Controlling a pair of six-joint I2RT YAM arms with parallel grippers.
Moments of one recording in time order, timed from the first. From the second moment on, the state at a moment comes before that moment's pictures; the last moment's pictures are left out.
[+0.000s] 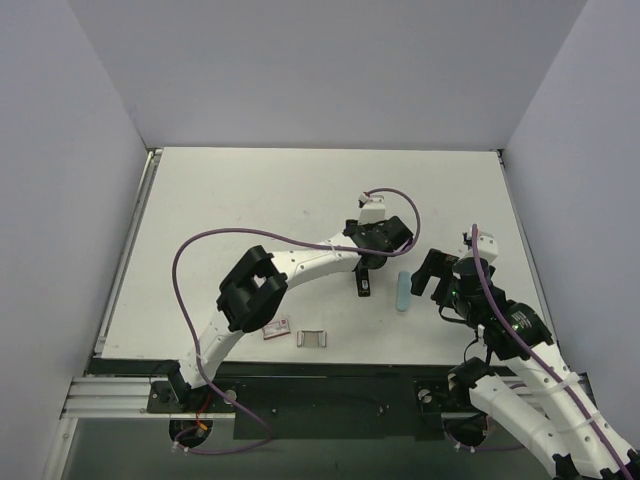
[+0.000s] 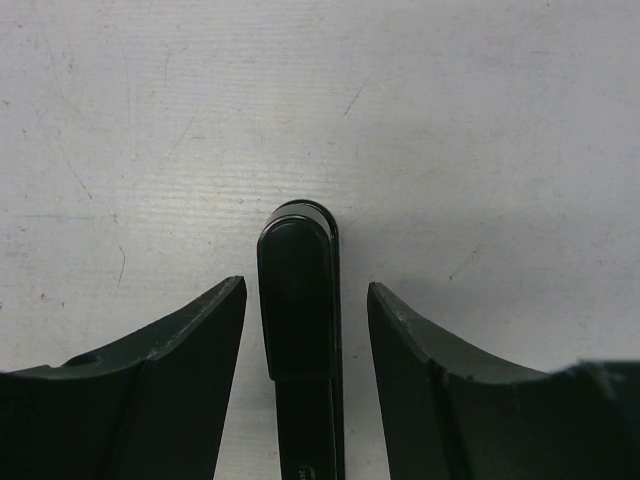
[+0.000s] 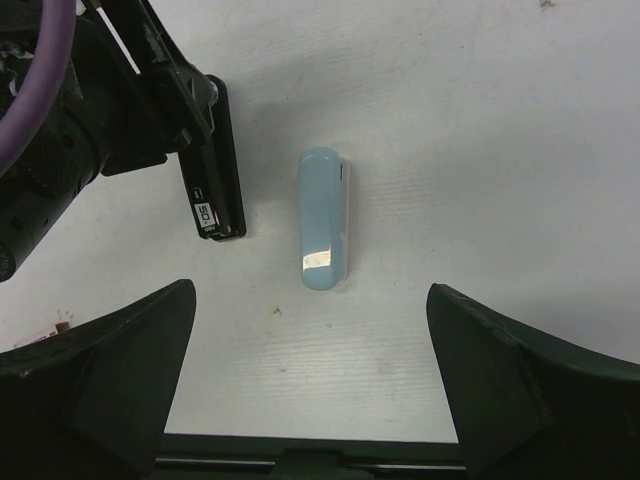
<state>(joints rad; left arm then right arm) -1.03 2.27 1.90 -0.63 -0.71 -0.83 0.49 0.63 0.72 -0.77 0.32 0.60</state>
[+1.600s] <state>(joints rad) -1.00 2.04 1.52 -0.39 -0.47 -0.43 0.49 0.65 0.75 -0.81 0.32 0.57</state>
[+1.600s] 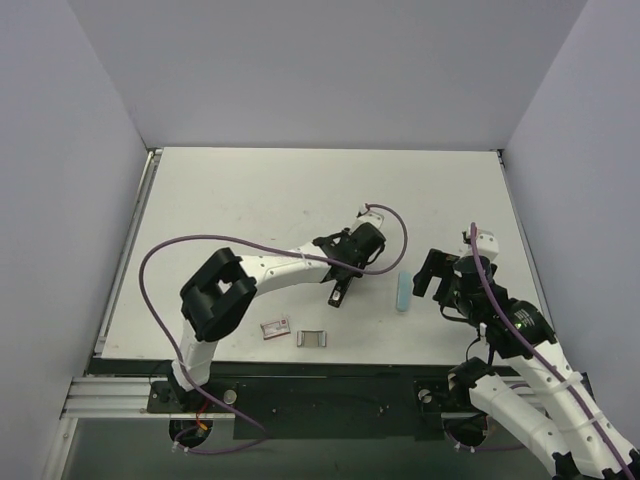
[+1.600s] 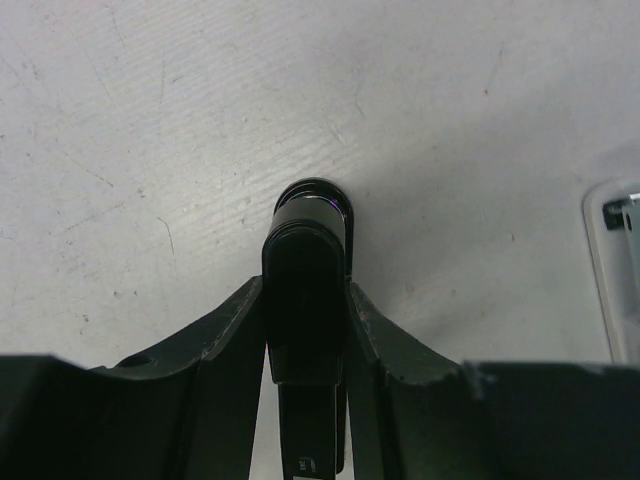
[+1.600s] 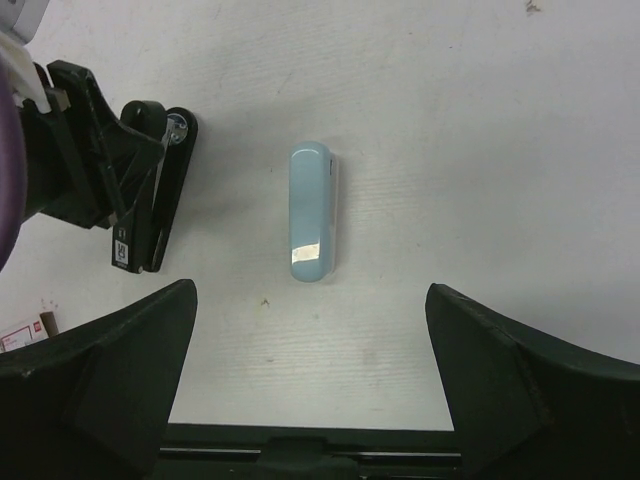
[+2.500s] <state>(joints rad) -0.99 1.34 1.04 -0.14 0.23 -0.20 0.53 0.68 0.95 -0.84 -0.07 0.33</state>
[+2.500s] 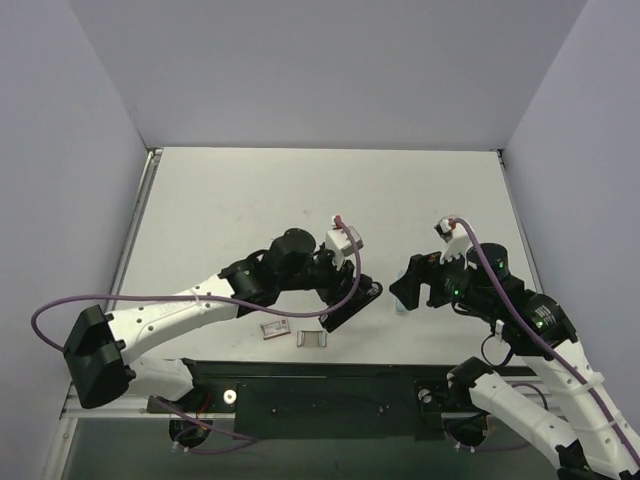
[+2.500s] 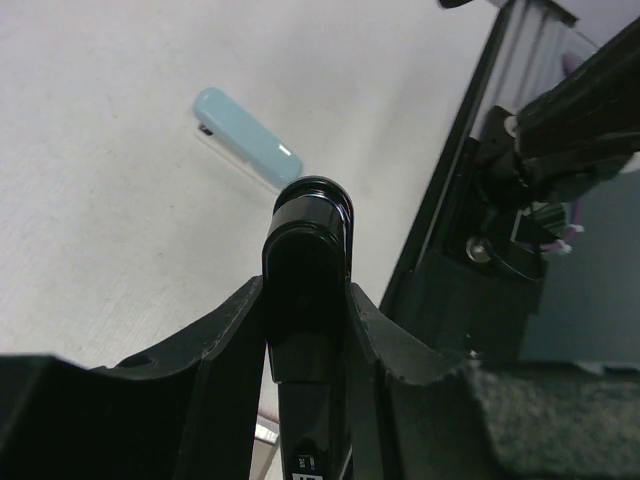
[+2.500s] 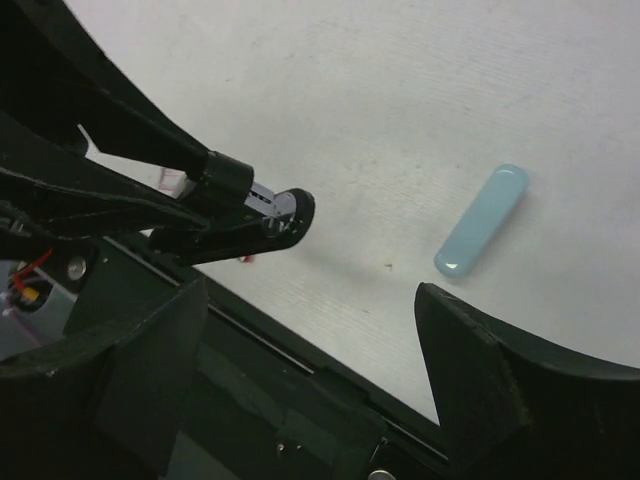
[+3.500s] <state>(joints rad) -1.00 1.11 0.85 0.09 0.77 -0.37 0.87 0.78 1.09 -0.91 -0.42 0.03</state>
